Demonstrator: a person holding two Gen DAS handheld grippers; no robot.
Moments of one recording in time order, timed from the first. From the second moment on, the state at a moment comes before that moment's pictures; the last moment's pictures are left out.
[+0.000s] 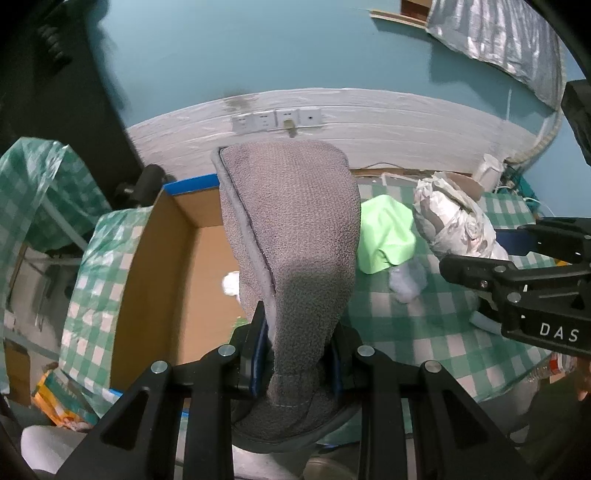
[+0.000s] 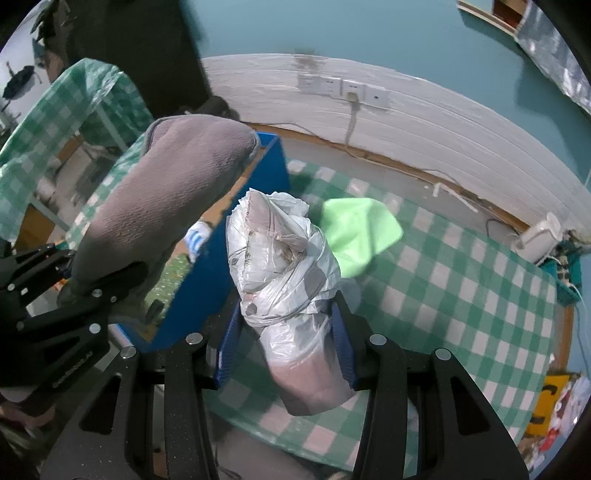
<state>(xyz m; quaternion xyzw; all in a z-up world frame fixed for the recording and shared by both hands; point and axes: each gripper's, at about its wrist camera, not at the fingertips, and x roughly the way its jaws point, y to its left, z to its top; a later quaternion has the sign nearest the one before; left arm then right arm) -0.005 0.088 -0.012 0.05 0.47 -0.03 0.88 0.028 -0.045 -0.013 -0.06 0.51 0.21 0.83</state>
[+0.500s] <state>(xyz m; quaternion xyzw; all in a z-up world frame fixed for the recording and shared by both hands) -0.007 0.148 -0.030 0.03 0.49 0.01 0.87 0.041 0.034 -0.021 -0.08 0.52 0.25 0.81</state>
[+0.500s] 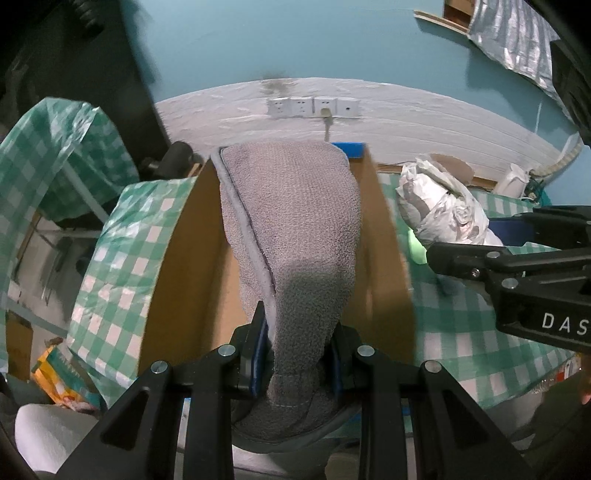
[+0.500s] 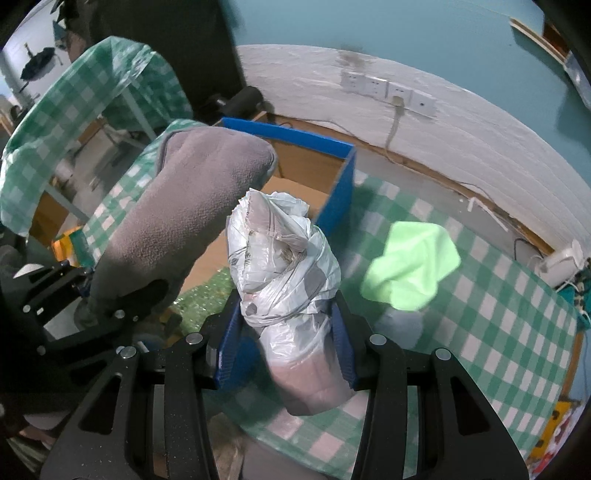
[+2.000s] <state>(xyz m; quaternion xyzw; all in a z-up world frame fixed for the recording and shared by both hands) -0.004 0.159 -0.028 0.03 0.48 0.04 0.88 0.042 0.046 -0.031 -0.06 0.52 0.25 0.81</state>
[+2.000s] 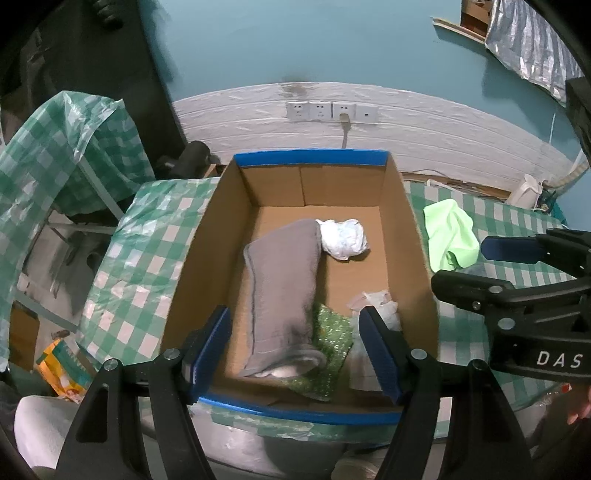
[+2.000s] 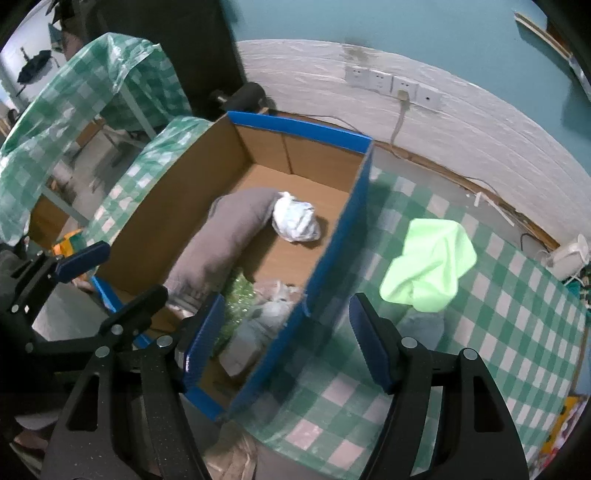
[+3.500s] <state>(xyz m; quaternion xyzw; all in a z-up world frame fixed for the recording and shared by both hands) 0.005 0.009 -0.042 0.11 0.50 -0.07 0.86 0.019 -0.154 -0.031 0.01 0.52 0.10 0.85</state>
